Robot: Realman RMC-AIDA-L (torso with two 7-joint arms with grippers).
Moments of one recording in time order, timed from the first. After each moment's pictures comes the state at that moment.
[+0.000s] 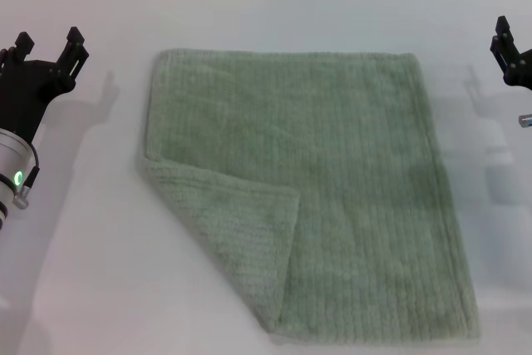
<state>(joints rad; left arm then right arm) -0.50 -2.07 0.09 -0.11 1.28 1.18 -0.34 0.41 2.09 -2.19 -0.30 -2.31 1.06 2.95</state>
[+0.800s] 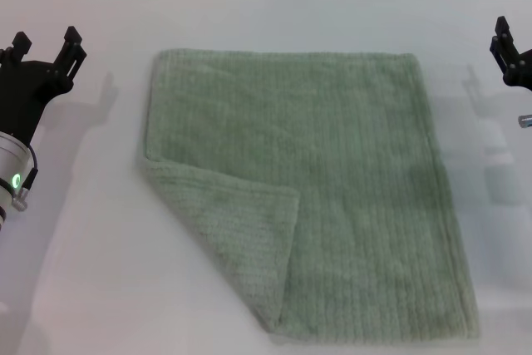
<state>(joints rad) -0.49 -2.07 0.09 -0.12 1.28 1.21 -0.34 0.41 2.09 -2.19 -0.30 -2.32 1.06 2.95</state>
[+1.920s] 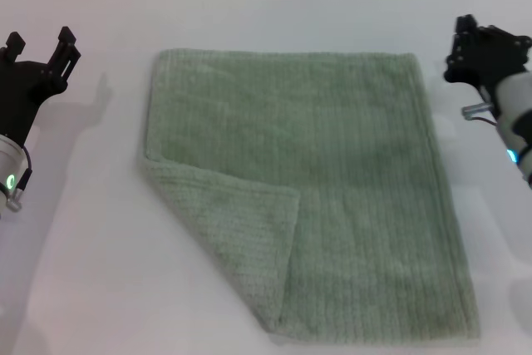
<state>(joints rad) -0.49 -2.07 0.09 -0.11 1.28 1.21 -0.34 0.39 2.08 -2.17 -0.56 -2.32 0.77 2.84</state>
